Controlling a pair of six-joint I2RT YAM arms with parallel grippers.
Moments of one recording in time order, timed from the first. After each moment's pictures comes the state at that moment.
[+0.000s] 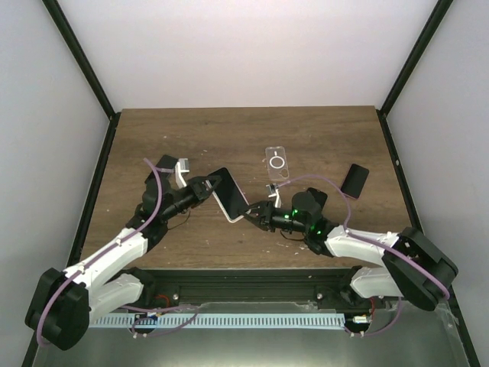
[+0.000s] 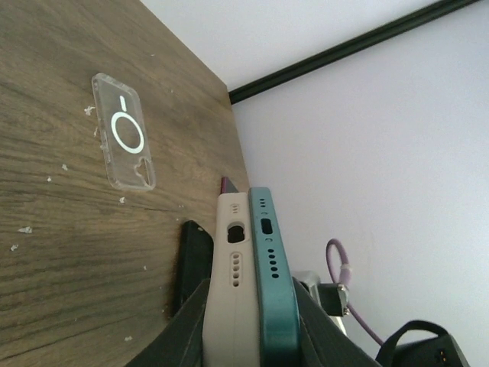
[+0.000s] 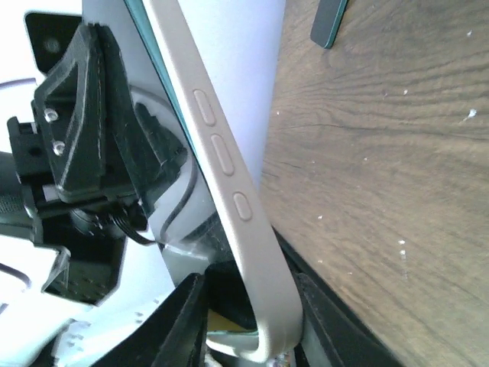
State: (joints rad) left arm -0.49 1.02 0.47 0.39 0.40 -1.10; right arm 0.78 1.27 0.41 0.70 -0.52 1.27
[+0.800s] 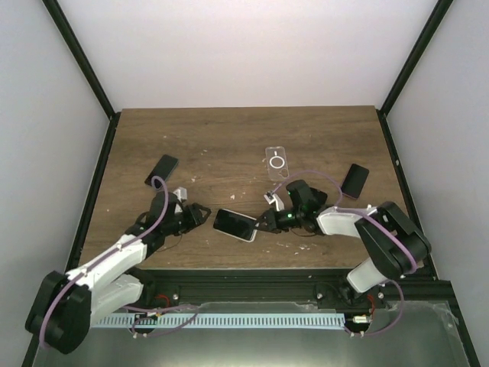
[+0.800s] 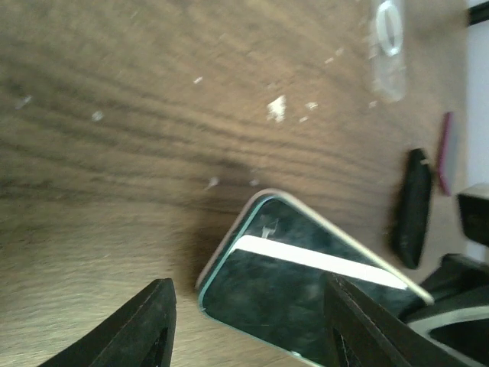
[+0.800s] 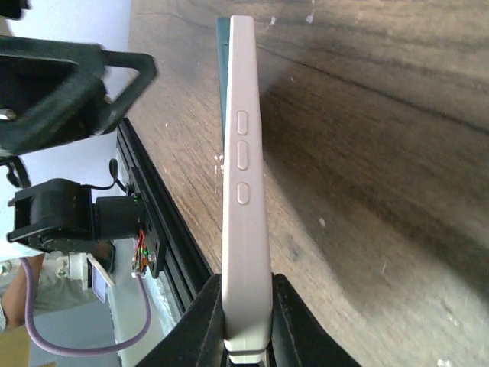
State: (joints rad) left arm -0.45 0.96 0.35 -0.05 0.29 -0.91; right arm 0.57 1.50 0.52 0.21 -0.83 0.68
